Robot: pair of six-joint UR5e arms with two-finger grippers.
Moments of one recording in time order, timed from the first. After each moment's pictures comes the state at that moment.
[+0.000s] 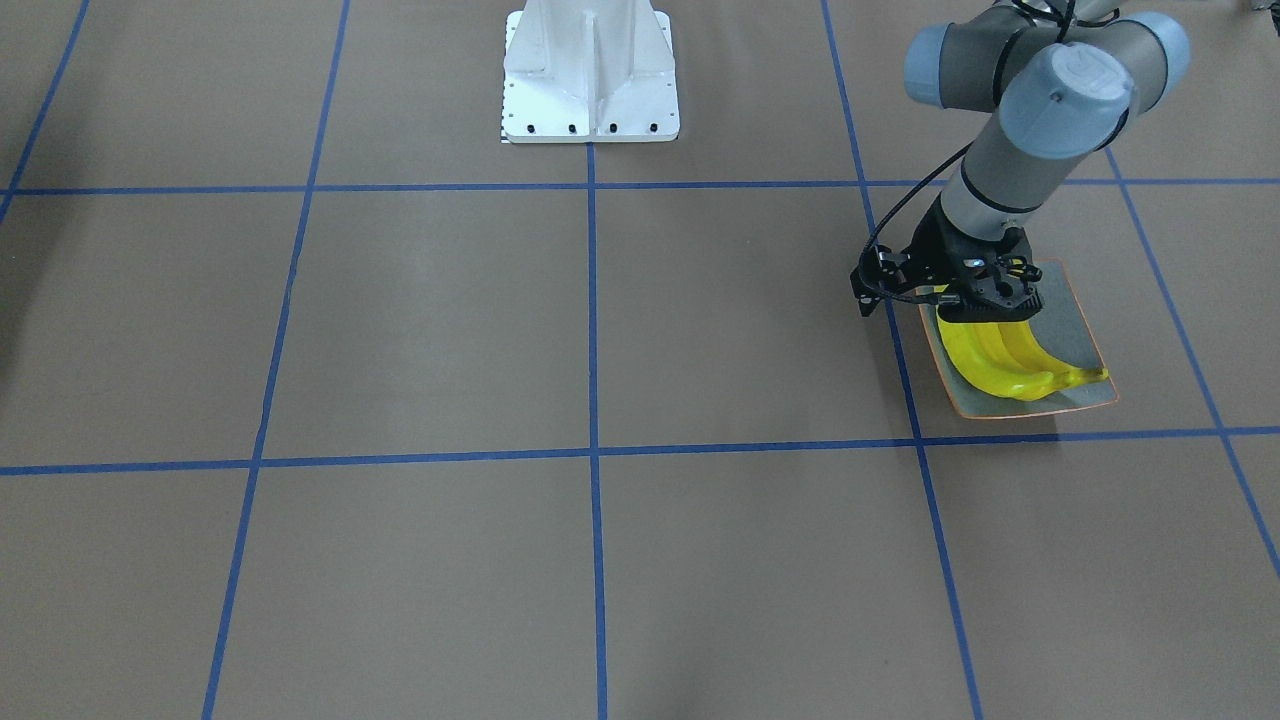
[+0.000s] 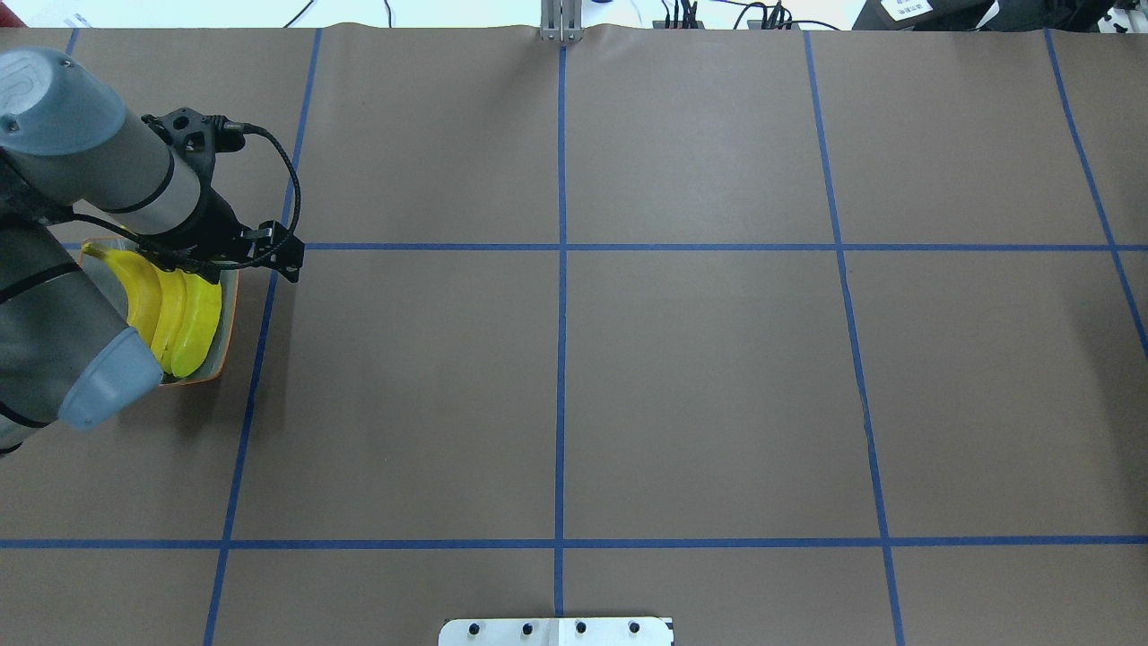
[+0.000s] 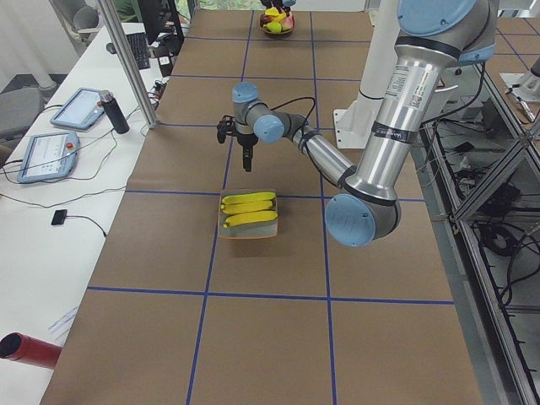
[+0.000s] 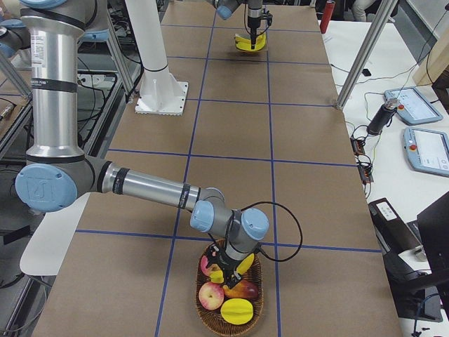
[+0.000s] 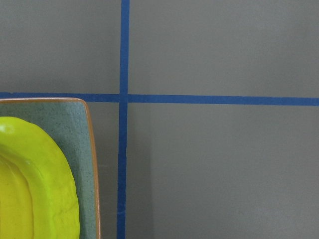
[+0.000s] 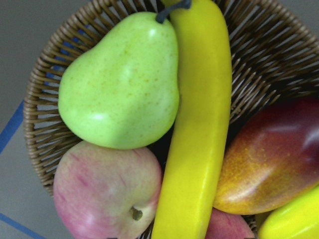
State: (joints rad) left arm -0.85 -1.90 -1.86 -1.61 -2.12 -0.94; right arm 1.45 -1.63 1.39 -1.66 2.08 -0.85
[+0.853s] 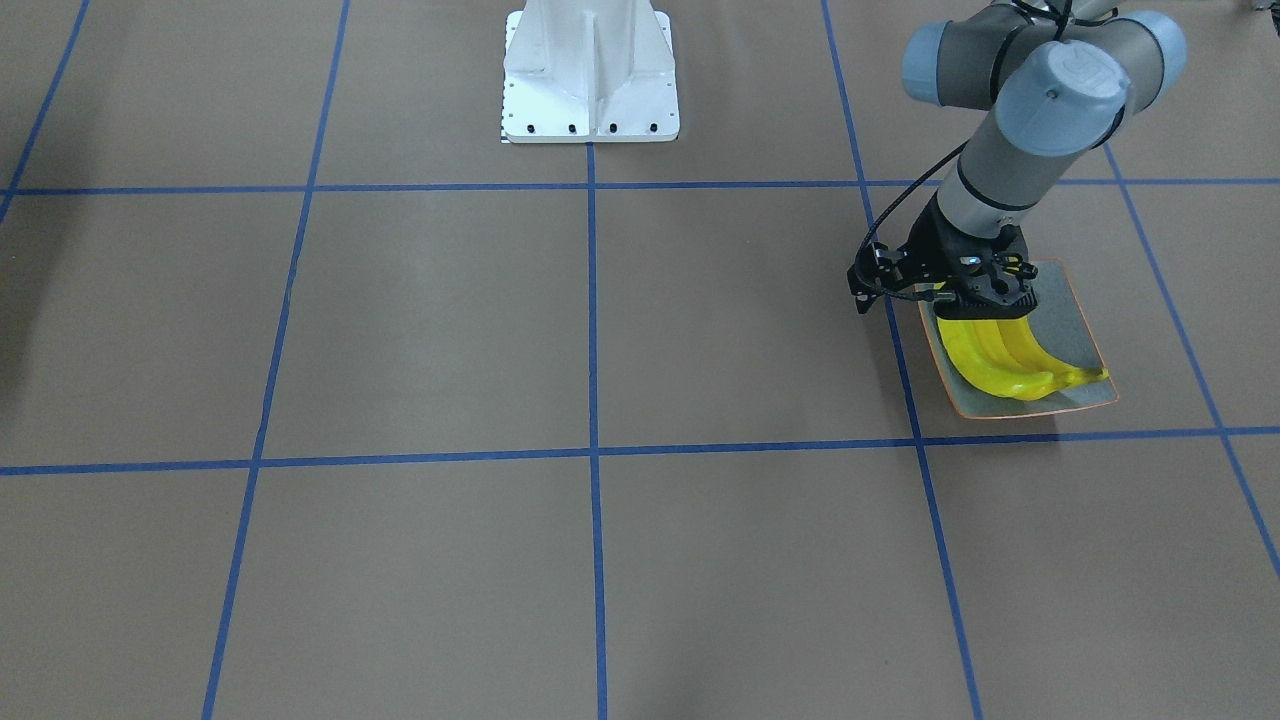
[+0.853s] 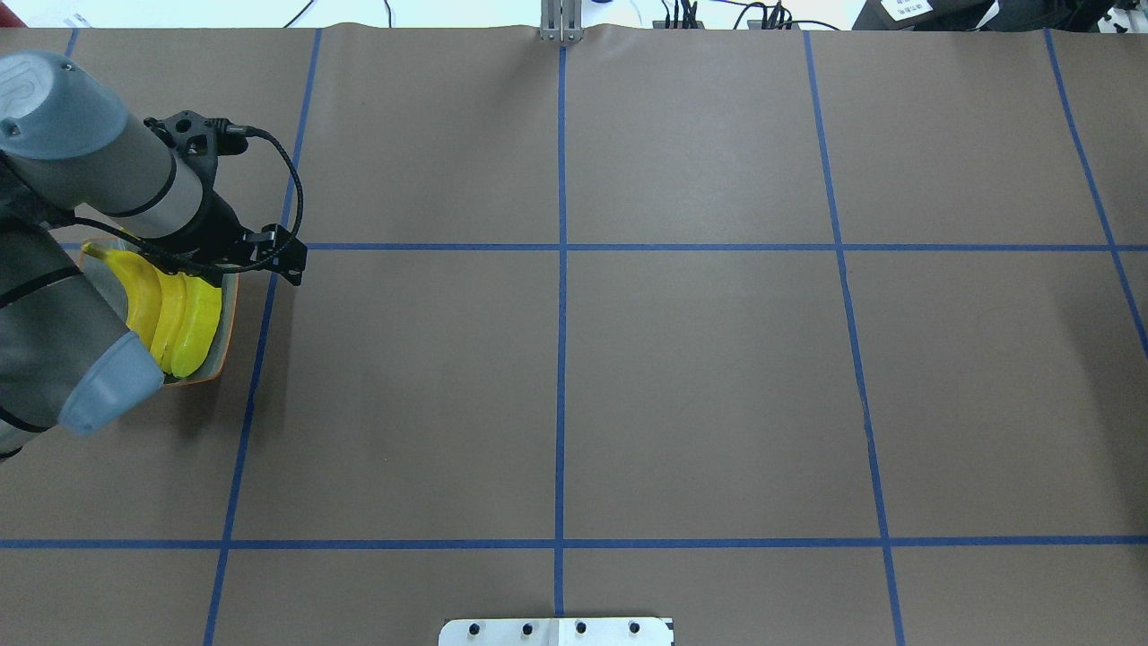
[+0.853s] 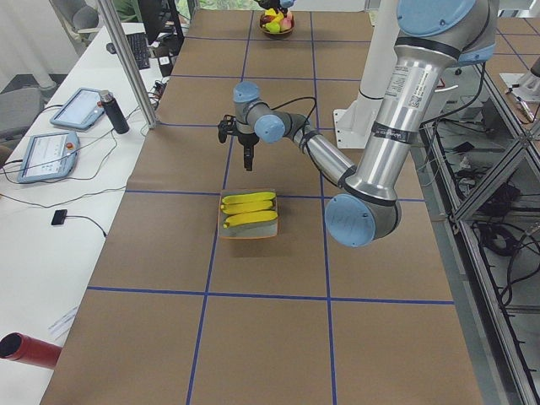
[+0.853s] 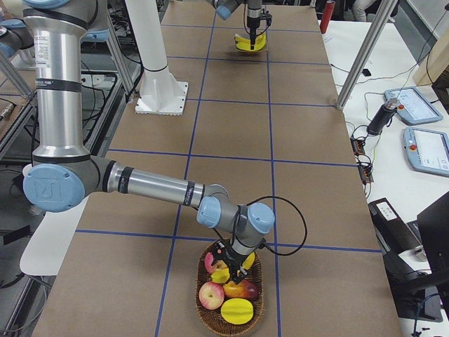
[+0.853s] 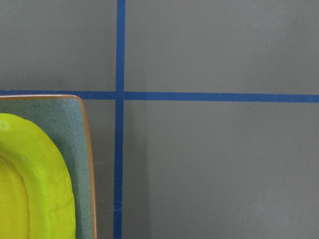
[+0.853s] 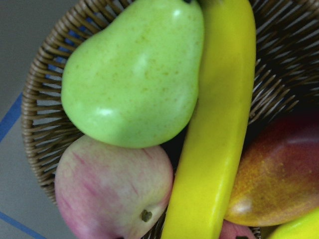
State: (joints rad) left arm -0.84 -1.90 -1.86 -1.61 -2.12 -0.95; right arm 1.43 -1.60 1.38 -1.66 2.06 -0.85
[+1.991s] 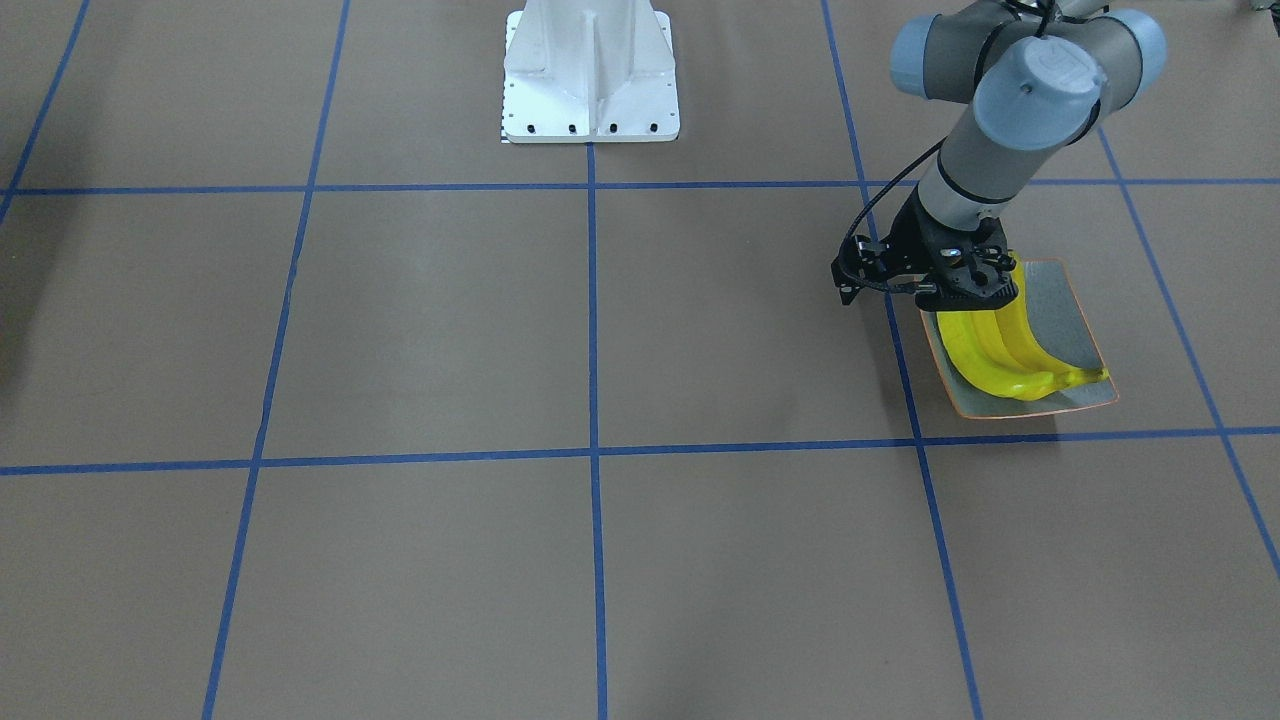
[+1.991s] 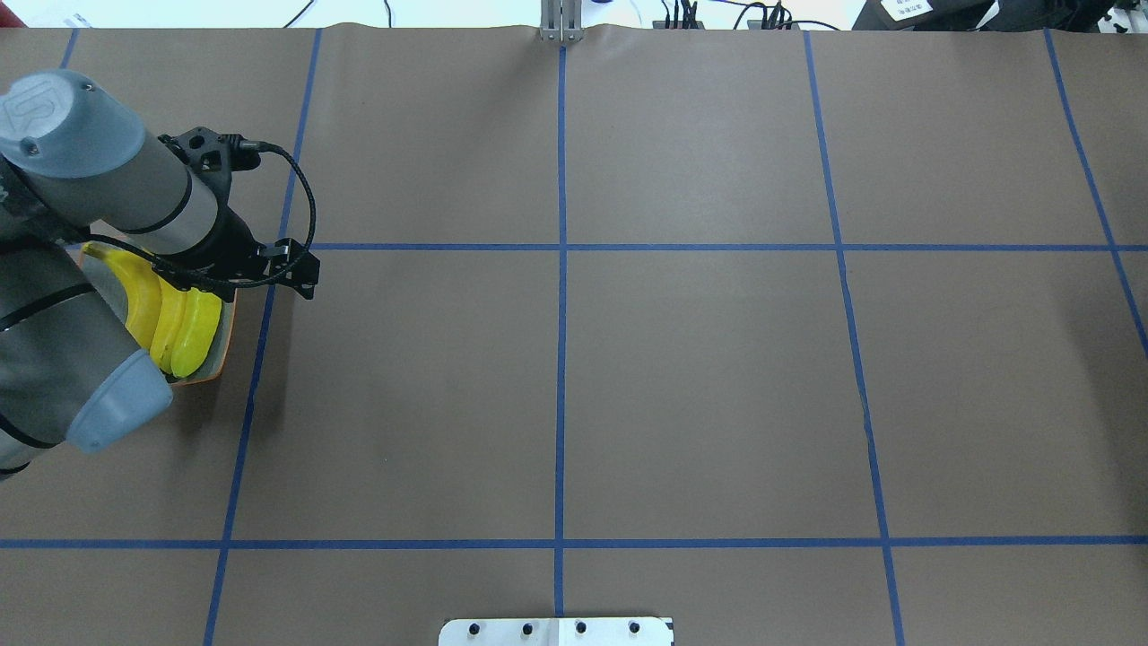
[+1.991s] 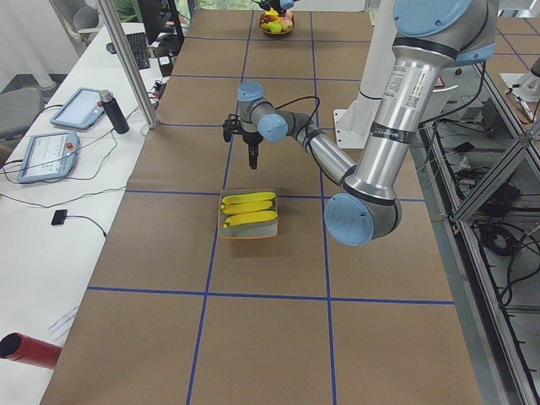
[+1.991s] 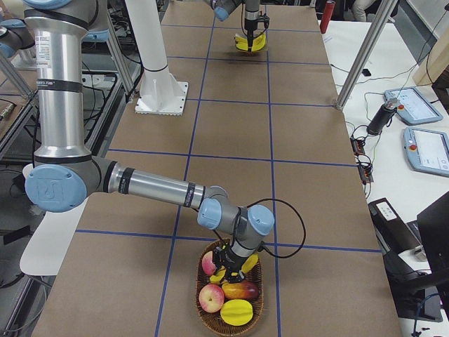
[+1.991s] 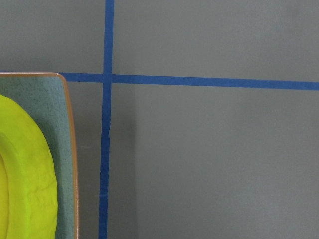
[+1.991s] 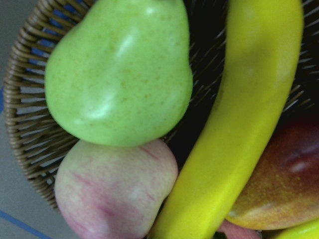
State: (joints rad) left arm -0.81 -1.90 -1.87 -1.61 -2.11 -0.99; right arm 1.42 -1.59 1.36 -1.66 2.03 -0.85
